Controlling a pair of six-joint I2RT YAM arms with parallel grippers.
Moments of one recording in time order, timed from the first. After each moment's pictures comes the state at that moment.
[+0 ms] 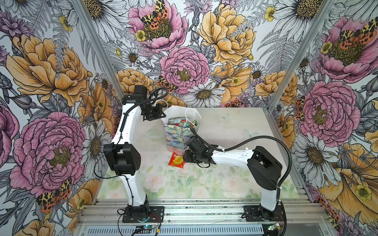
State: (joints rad) left arm 0.00 1.93 2.08 -1.29 0.53 -0.16; right arm 0.93 1.94 1.30 -0.31 -0.05 0.88
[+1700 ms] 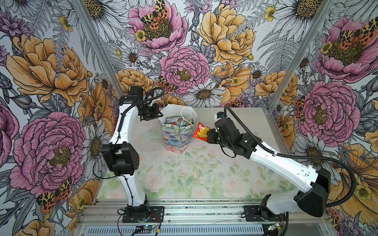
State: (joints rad) left arm 0.04 1.92 2.05 -1.25 0.55 -0.16; right arm 0.80 1.42 1.41 -0.60 0.21 0.65
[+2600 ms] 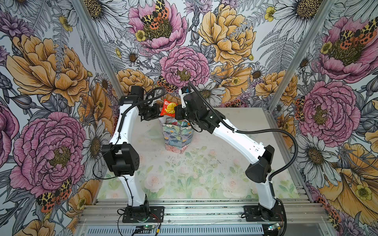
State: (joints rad) left arm 0.03 1.92 2.05 -1.25 0.55 -0.16; right arm 0.85 2.10 2.32 -0.62 0.12 0.44
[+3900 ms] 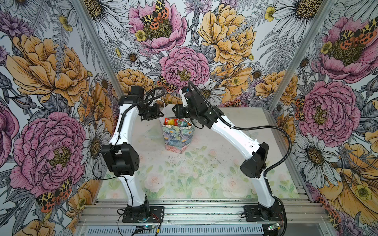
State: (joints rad) left arm 0.03 1.91 2.05 -1.25 0.55 -0.16; right arm 0.79 2.16 2.43 -0.70 0.01 0.43
